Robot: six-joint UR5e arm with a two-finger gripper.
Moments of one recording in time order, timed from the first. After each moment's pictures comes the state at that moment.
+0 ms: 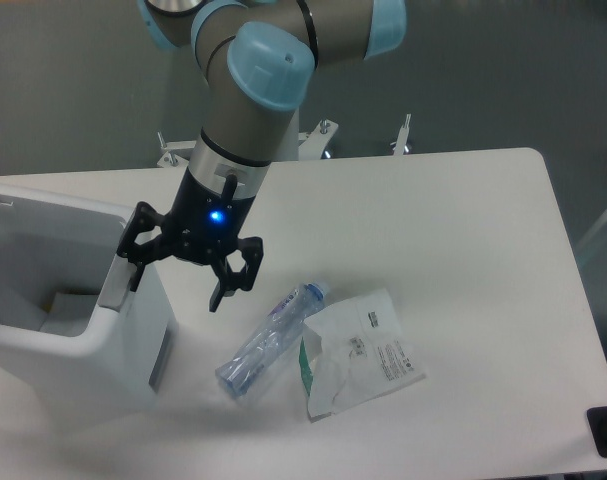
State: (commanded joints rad) arm 2.32 -1.76 -1.57 -1.02 1.02 0.24
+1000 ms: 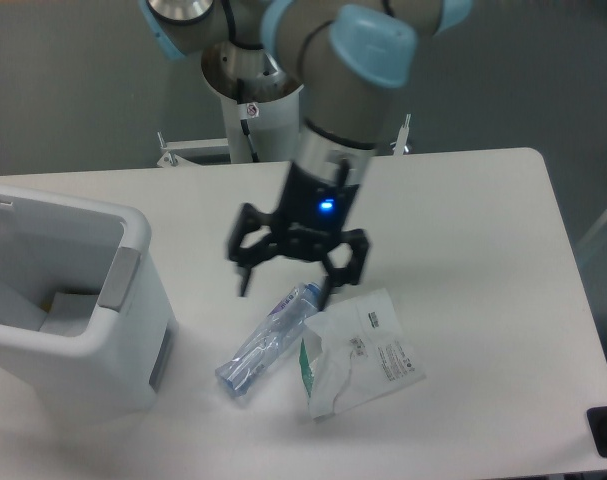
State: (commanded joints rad) arm 2.60 -1.79 -1.55 -1.01 1.11 0.50
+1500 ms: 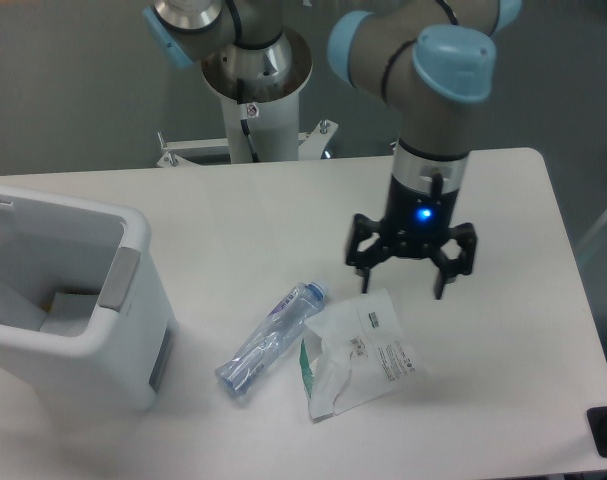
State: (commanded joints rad) arm 2.66 -1.88 -1.55 -1.01 1.43 0.91
